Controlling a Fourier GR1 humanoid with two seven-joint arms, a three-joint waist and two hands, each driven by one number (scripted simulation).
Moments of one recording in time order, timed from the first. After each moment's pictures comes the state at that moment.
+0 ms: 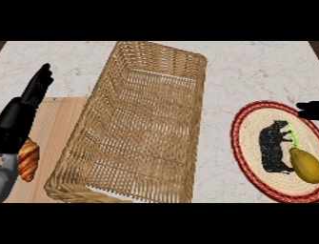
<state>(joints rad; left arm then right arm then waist) -0.20 0.48 -0.11 -1.56 0.06 0.10 0.00 -0.26 -1.18 0.04 -2.01 -0.17 0.73 0.20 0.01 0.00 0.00</state>
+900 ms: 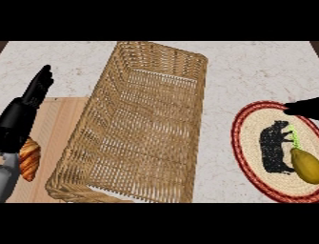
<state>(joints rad) -0.20 0.43 -0.06 -1.53 0.03 0.04 -0.03 -0.39 -1.05 0.20 -1.73 0.27 0.96 -0.03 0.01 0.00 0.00</state>
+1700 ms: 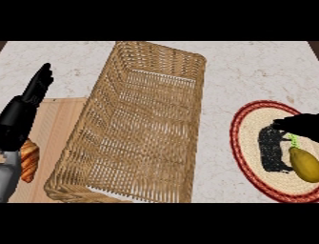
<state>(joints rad) -0.21 0.39 -0.01 -1.54 -0.03 0.00 0.00 -0.30 -0.94 0.33 -1.53 0.71 0.77 -0.26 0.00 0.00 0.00</state>
